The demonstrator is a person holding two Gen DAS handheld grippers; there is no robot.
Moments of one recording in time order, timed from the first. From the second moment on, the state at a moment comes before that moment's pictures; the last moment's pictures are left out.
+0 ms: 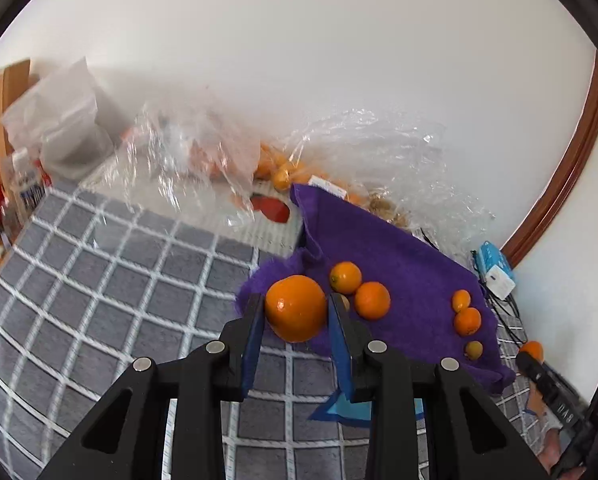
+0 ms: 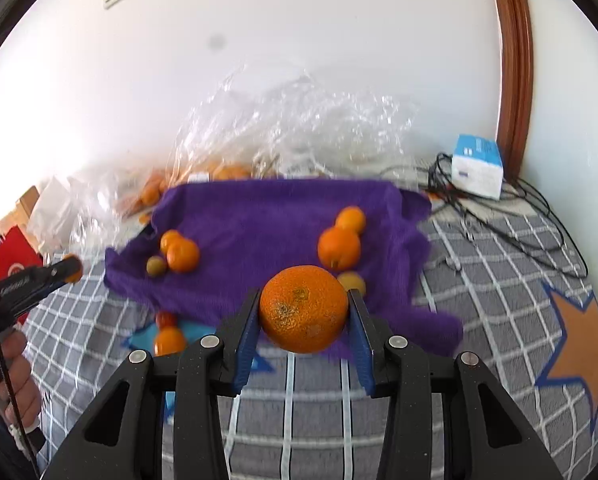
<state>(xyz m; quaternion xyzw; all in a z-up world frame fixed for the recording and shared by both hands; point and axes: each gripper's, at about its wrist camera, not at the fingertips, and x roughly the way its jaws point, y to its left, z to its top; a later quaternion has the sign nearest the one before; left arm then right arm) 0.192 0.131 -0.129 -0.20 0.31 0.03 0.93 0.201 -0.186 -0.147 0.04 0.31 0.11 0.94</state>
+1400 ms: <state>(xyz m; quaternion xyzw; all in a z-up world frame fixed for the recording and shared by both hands) 0.268 0.069 -0.184 -0.17 0.35 -0.08 0.92 0.293 -0.158 -0.197 0.00 0.38 0.12 0.92</state>
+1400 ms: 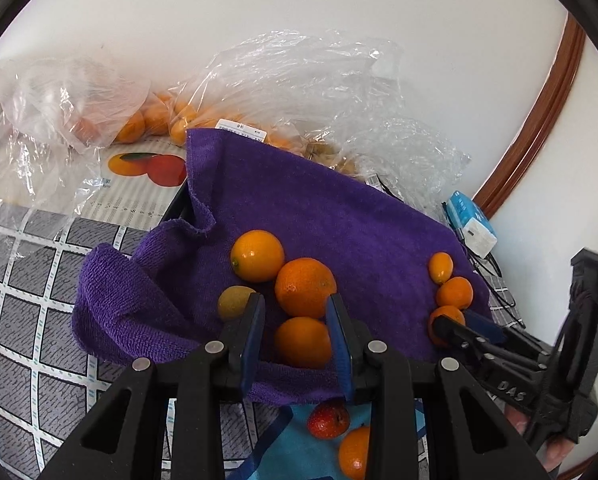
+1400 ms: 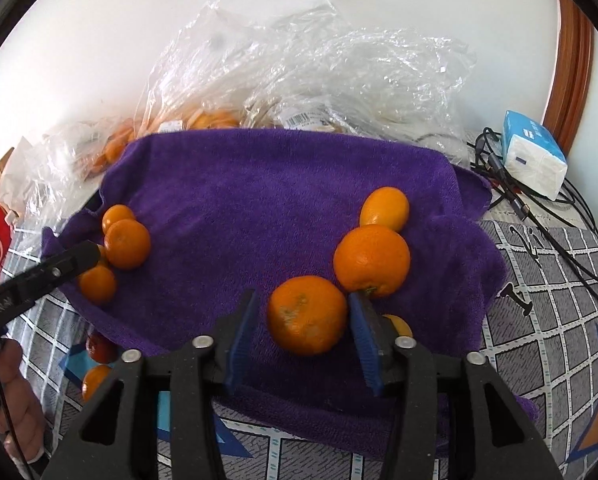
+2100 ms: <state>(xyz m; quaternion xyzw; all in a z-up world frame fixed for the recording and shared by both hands) 0.230 0.092 -0.130 -0.14 0.30 0.00 0.94 0.249 -0.163 -0.130 0.04 0.30 0.11 0.95</state>
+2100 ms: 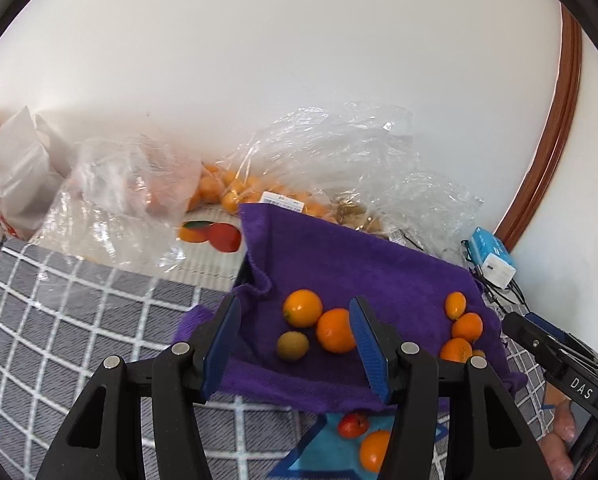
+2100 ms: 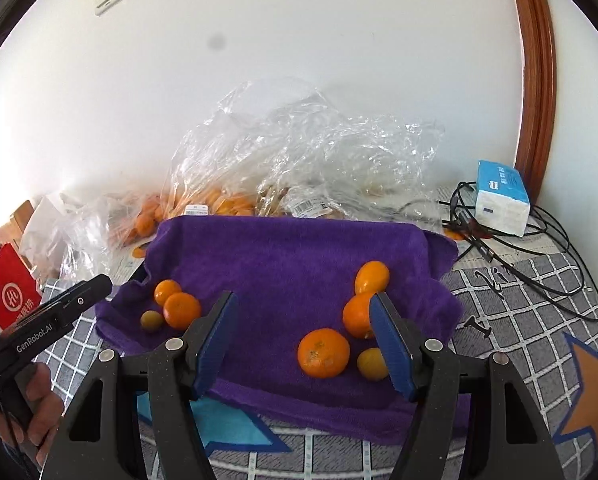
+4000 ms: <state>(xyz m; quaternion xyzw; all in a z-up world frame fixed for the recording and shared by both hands) 0.165 0.135 -0.201 -0.14 0.39 0.03 0.91 0.176 -0.149 -0.219 -0.02 0.39 0.08 0.92</state>
